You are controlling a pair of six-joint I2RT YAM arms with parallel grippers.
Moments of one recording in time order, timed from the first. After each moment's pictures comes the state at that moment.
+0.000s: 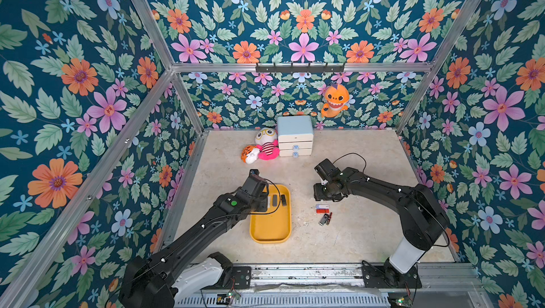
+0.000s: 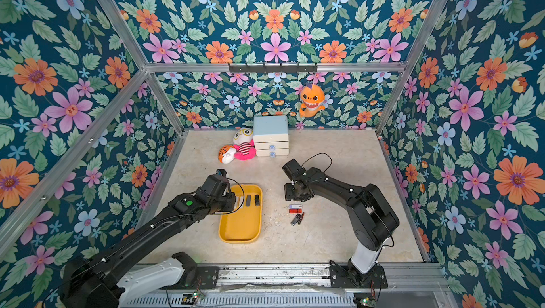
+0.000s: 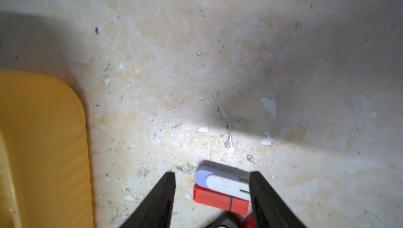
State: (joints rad) left arm -0.66 1.06 0.79 -0.70 -0.20 -0.49; right arm 0.70 1.71 1.14 -0.67 -0.03 0.53
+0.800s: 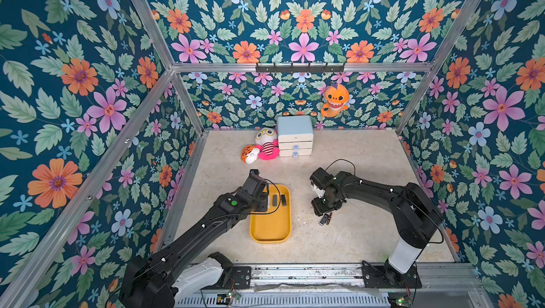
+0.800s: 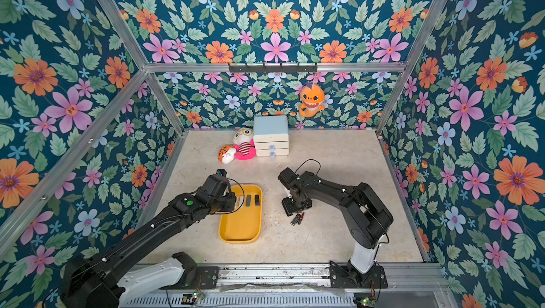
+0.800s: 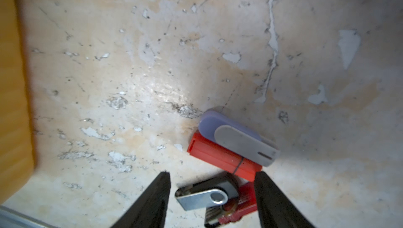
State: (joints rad) left arm -0.66 1.07 0.79 -0.70 -0.20 -0.49; right arm 0.76 1.77 1.13 -0.81 -0.07 0.30
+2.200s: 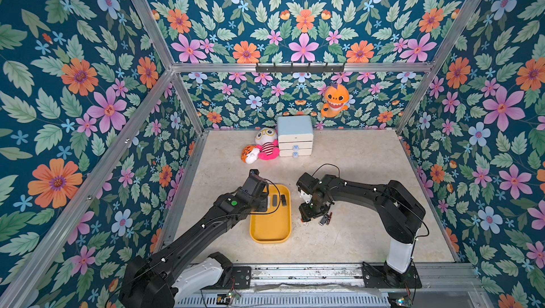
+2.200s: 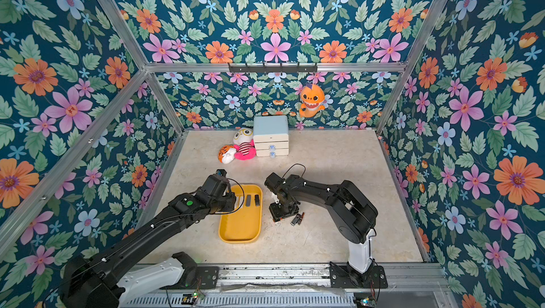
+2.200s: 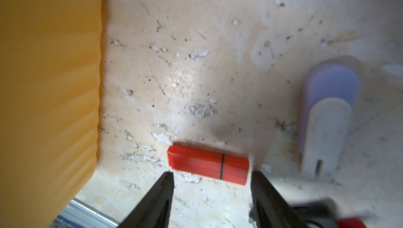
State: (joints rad) left arm -0.66 1.06 0.79 -0.70 -0.20 -0.49; right arm 0.88 1.86 1.23 -0.82 -0.18 0.40
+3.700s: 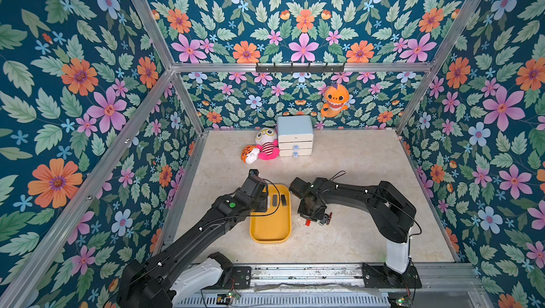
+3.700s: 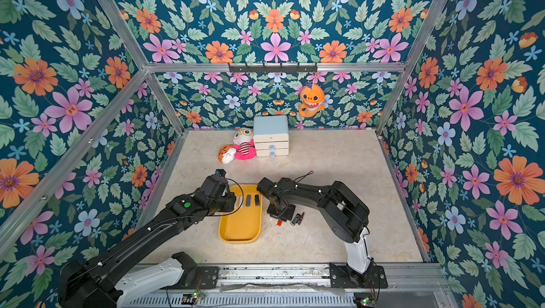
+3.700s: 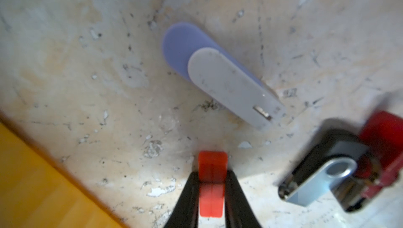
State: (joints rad) left arm -0.67 1.03 0.79 -0.70 -0.20 -0.49; right arm 0.95 1.95 1.29 -0.86 -0.03 1.23
